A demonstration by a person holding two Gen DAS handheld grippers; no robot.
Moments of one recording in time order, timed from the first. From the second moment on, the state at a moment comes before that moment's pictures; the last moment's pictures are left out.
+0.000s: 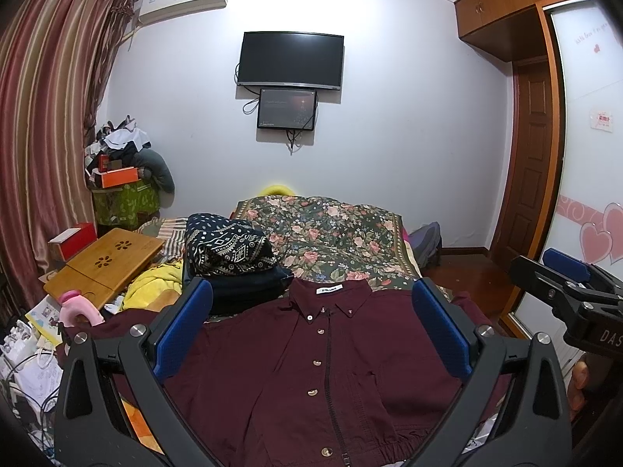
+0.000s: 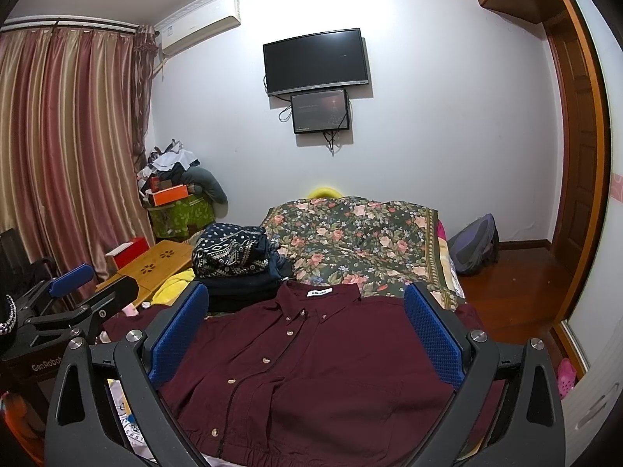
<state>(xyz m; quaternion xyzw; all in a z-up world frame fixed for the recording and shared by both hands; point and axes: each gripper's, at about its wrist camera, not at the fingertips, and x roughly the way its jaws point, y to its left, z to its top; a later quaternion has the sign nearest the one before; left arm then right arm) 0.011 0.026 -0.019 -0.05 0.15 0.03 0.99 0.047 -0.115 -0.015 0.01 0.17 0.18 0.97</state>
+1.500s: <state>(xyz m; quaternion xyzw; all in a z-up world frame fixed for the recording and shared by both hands) 0.087 0.308 -0.155 -0.16 0.32 0.30 0.88 0.159 -0.087 -0.089 -0.02 0.35 0.13 0.93</state>
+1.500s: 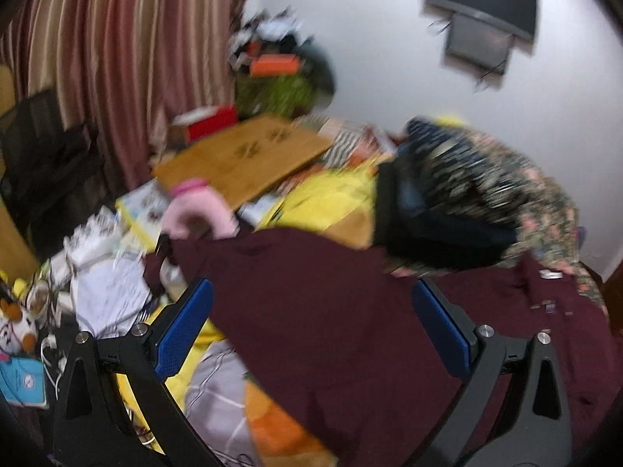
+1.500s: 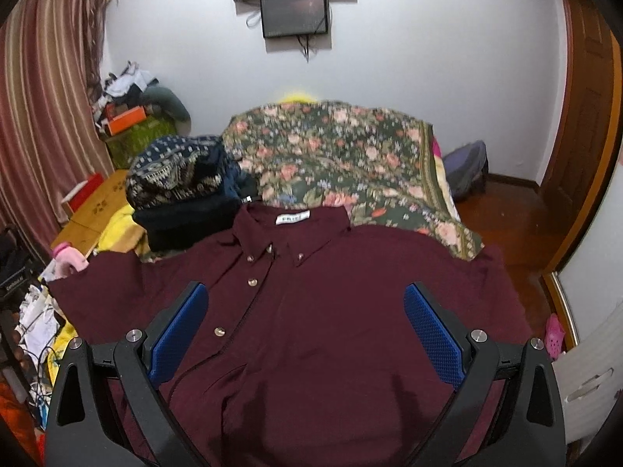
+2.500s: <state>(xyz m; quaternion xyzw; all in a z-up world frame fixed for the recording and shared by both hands) 0.107 0.515 -0.330 -0.40 0.37 0.35 0.76 0.198 -0.074 -0.117 -0.03 0.41 0.12 0.90</state>
